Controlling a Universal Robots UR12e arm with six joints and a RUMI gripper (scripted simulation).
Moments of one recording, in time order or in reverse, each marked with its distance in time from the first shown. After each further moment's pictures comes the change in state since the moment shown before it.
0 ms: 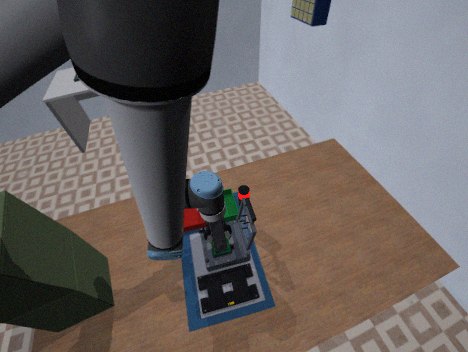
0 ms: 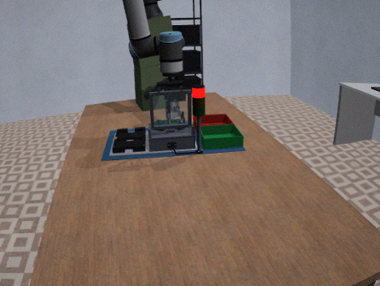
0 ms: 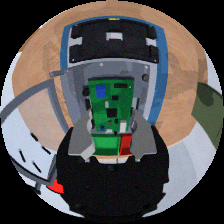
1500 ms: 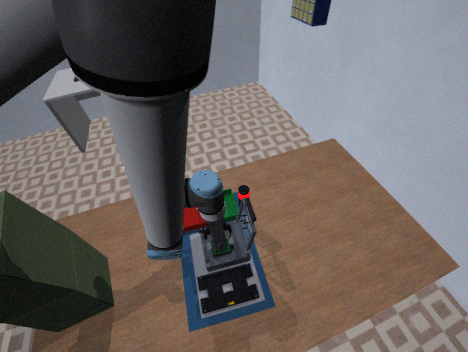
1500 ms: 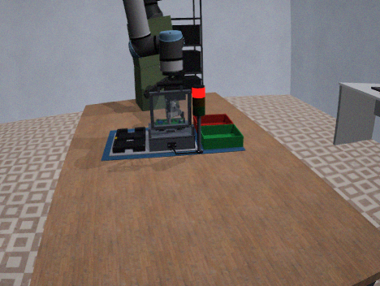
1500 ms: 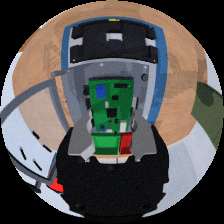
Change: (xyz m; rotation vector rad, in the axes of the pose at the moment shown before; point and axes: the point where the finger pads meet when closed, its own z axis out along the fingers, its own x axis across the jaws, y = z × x) arm 0.000 0.000 -0.004 0.000 0.000 0.000
